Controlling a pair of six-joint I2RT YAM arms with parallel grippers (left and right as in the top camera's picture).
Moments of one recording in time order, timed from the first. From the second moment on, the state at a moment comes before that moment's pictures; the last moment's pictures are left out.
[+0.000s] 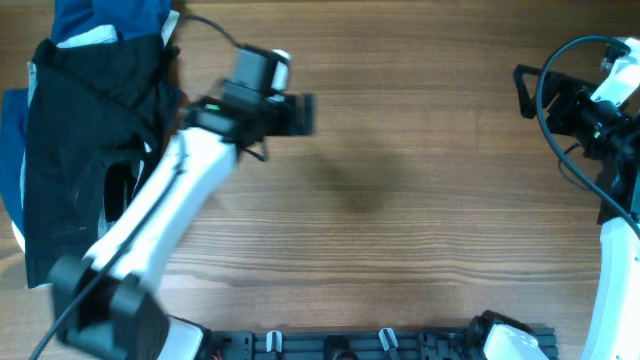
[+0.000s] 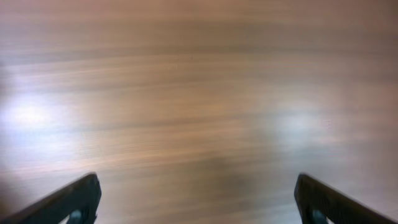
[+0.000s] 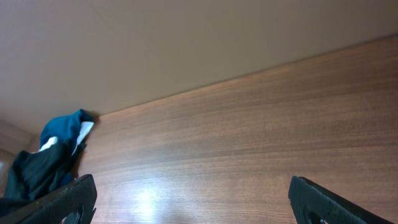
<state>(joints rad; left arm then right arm) -0.36 1.60 1.38 -0.74 0.01 -0.33 -0.38 1.19 1.21 -0.55 -0.61 0.15</state>
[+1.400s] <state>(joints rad) 0.16 1.73 1.42 -1.24 -0.19 -0.24 -0.38 1.19 1.21 -0.57 -0.65 0.15</state>
